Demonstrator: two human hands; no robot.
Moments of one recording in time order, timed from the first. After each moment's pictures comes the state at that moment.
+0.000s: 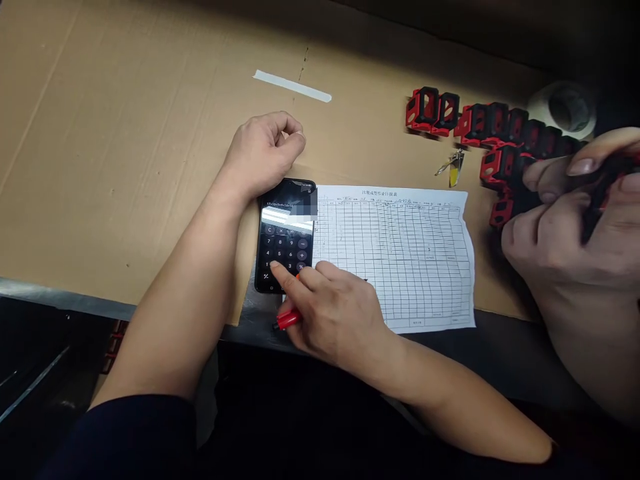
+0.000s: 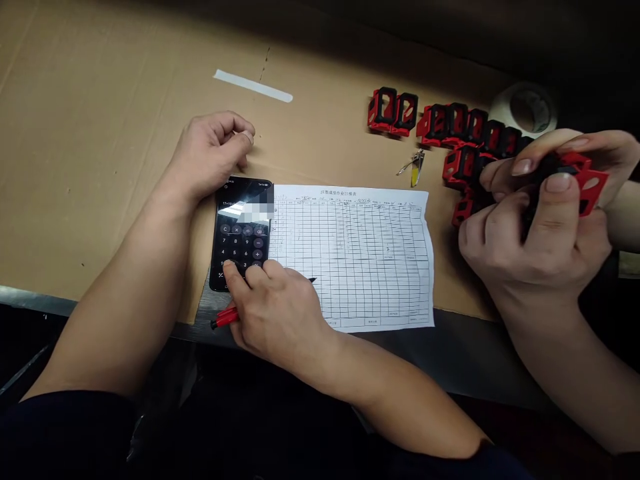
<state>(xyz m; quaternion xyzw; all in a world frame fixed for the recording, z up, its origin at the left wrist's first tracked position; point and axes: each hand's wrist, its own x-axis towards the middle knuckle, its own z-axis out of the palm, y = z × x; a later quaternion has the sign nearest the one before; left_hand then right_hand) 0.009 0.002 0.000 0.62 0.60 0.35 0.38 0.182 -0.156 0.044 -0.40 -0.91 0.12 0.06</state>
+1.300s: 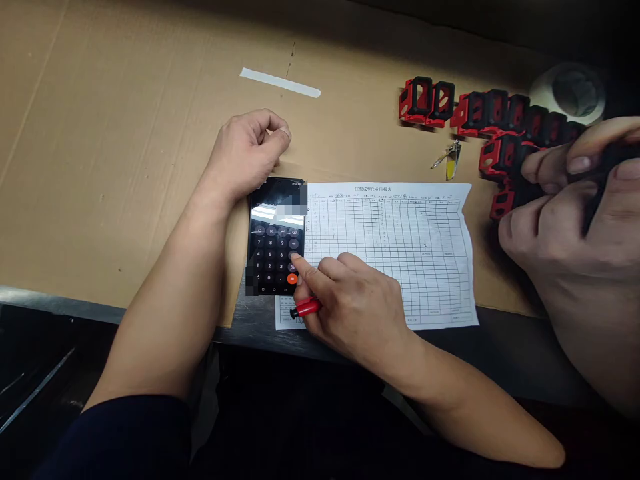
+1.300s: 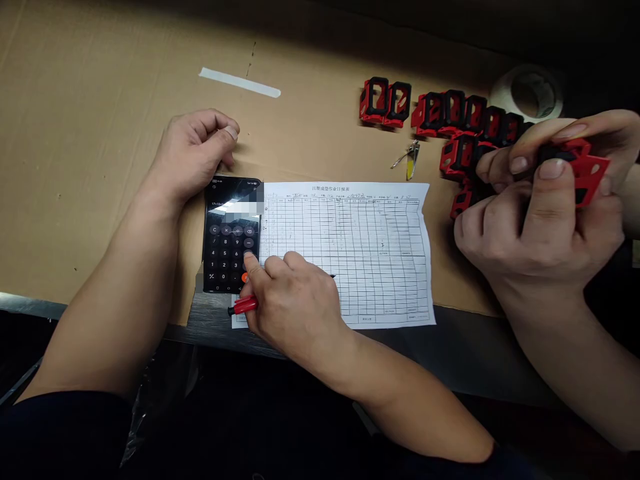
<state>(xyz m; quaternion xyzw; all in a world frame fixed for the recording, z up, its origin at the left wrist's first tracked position) 0.003 0.002 -0.001 0.62 0.59 0.36 0.38 0.200 -0.152 0.043 -0.48 -0.87 0.08 0.09</state>
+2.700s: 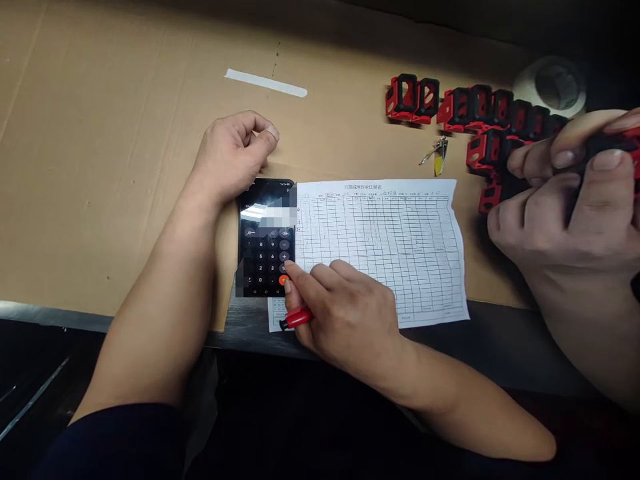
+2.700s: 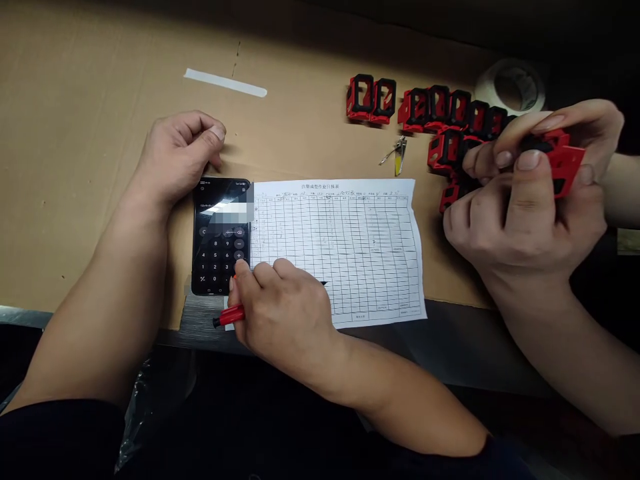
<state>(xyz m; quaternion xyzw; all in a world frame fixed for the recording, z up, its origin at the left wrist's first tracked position) -0.001 0.000 -0.003 0.62 0.58 0.35 0.39 0.198 -0.160 0.047 -0.48 -0.86 0.08 0.14</state>
